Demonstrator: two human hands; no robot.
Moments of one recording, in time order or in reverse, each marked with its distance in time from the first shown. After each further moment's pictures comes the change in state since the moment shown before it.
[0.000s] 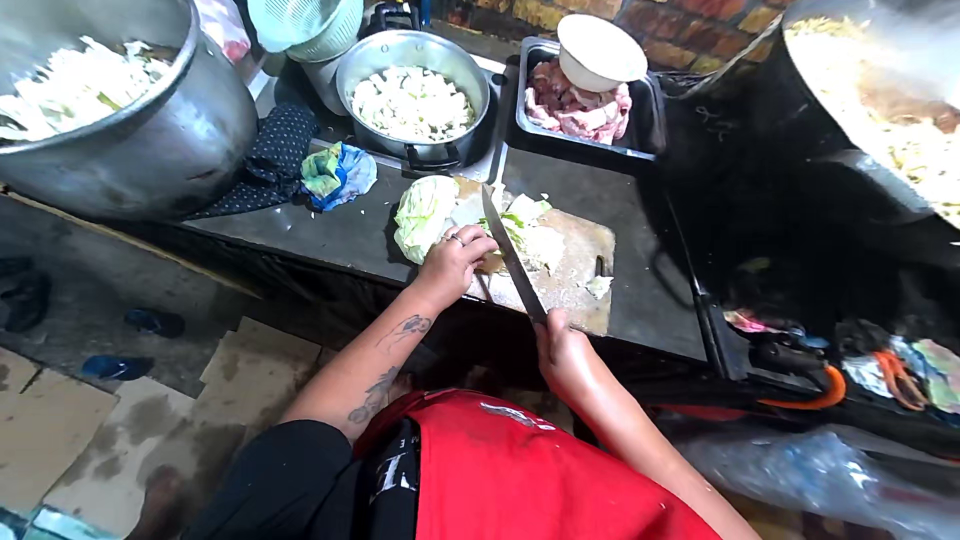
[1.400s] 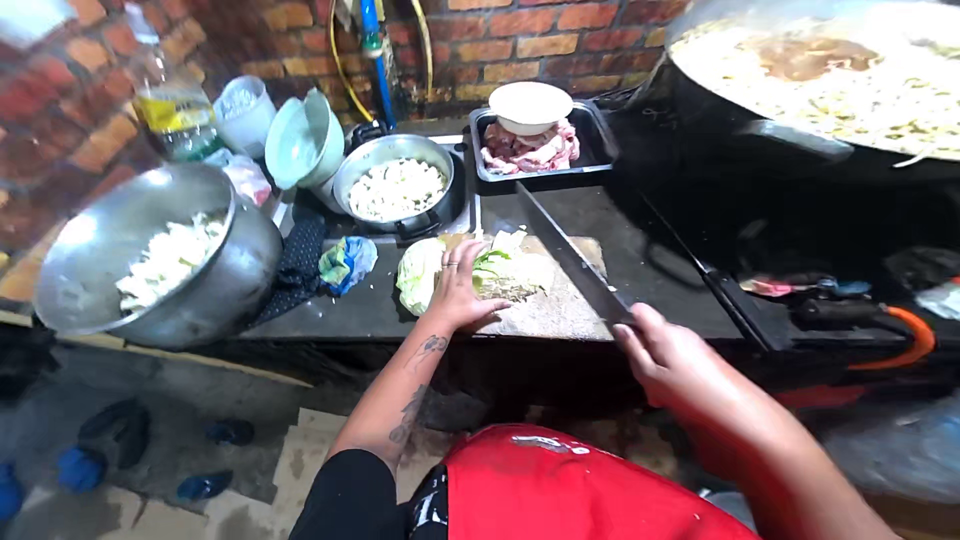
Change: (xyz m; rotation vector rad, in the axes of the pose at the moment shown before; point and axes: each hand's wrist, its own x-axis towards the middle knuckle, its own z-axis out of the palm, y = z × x) left_hand 0.040 0.001 -0.001 0.119 -0.095 -0.015; right_hand -0.049 0.050 -0.058 0.172 0.286 -0.073
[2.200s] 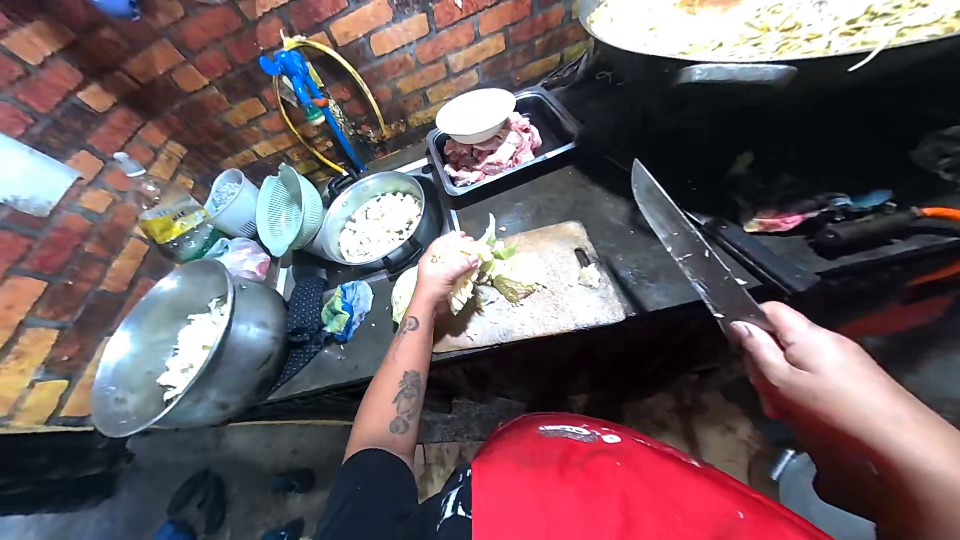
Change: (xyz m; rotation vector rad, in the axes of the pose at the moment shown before) left_hand 0.055 0.006 -0.022 -0.843 -0.120 -0.368; right_hand -0.062 0.085 -0.001 0.228 0.238 0.363
